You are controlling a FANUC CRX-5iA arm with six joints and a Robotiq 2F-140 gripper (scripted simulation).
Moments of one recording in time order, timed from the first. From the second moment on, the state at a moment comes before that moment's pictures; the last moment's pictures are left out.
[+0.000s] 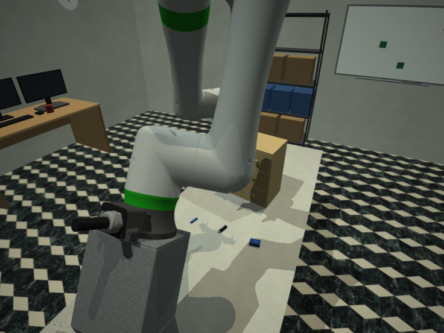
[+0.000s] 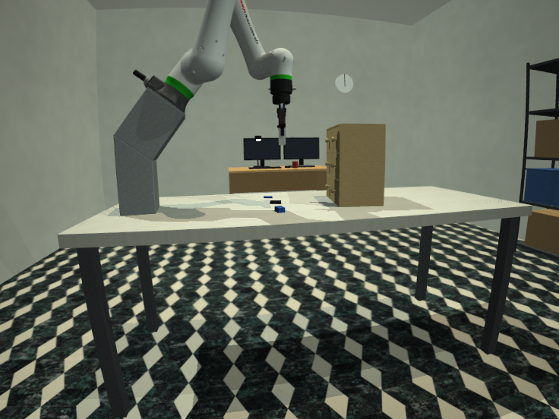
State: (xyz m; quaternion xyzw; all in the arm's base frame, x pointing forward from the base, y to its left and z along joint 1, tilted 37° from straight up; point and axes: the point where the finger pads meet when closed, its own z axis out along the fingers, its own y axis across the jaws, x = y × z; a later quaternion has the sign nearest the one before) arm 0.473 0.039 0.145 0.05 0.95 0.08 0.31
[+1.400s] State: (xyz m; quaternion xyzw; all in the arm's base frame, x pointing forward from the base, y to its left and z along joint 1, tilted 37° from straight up) arm 0.473 0.041 0.145 0.03 0.95 0.07 0.31
